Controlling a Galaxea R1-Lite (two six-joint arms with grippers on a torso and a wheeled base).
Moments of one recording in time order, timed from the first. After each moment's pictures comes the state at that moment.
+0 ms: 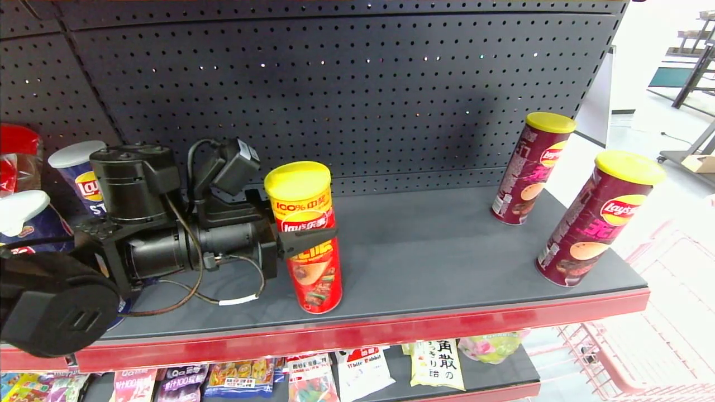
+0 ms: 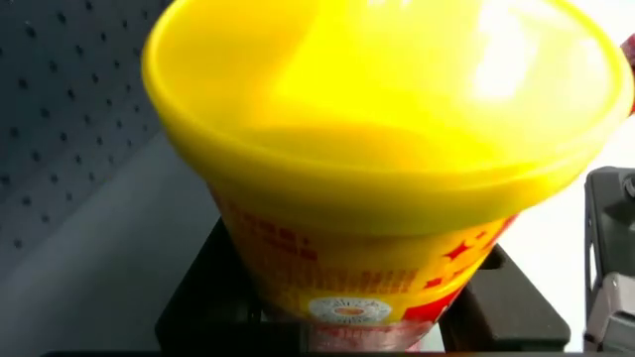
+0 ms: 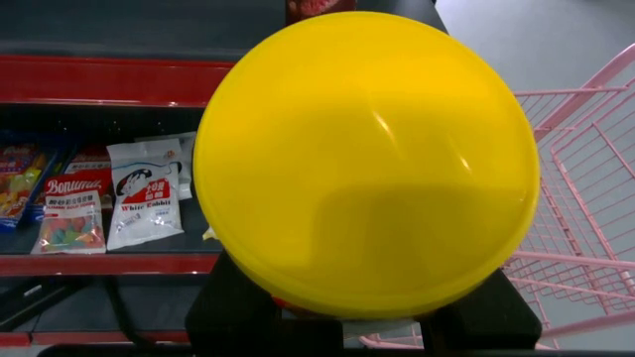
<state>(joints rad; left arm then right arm) -0.42 1.69 -0.71 -0.84 -0.69 0.14 0.11 0.10 -0.06 0.07 -0.07 -0.08</state>
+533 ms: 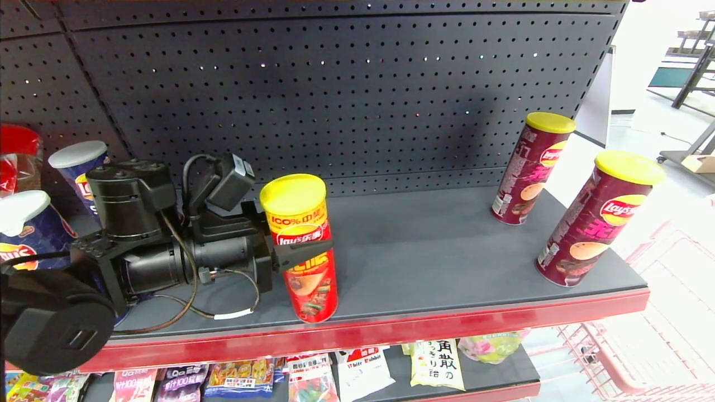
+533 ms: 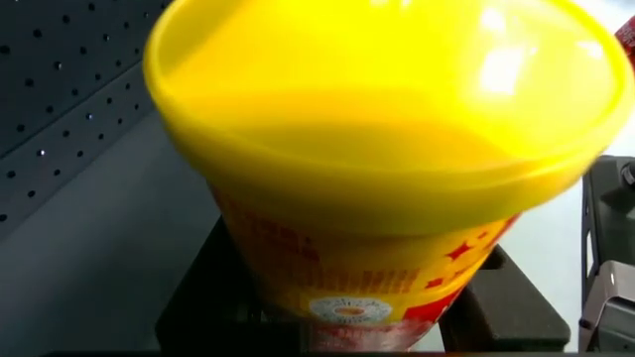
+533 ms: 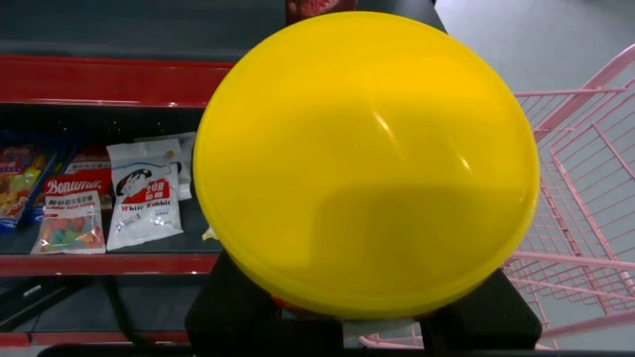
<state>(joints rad) -0.41 1.69 -0.64 -0.91 -0.70 0.14 0.11 0.10 -0.06 0.07 -0.07 -0.08</state>
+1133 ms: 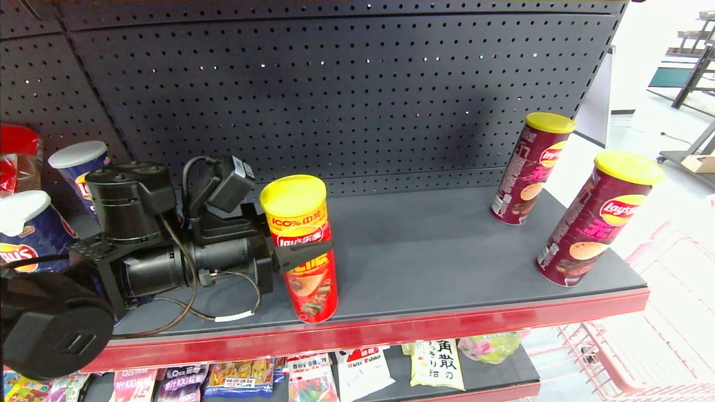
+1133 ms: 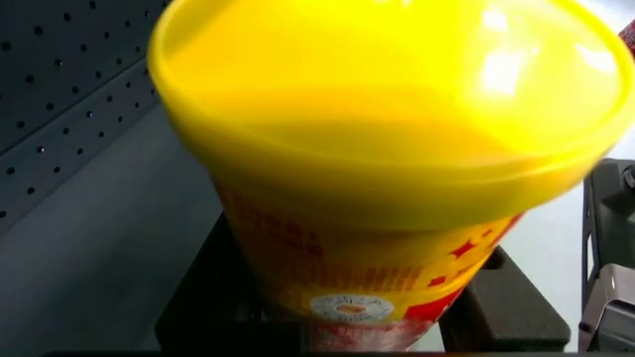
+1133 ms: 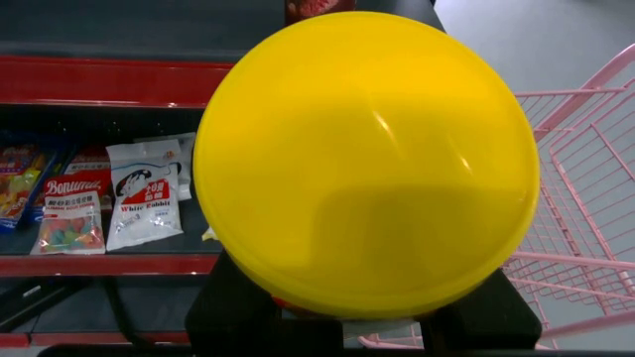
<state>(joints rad) -0.41 1.69 -0.63 -0.91 -0.69 0.13 0.11 0.10 -0.06 0.07 -0.07 -0.08</state>
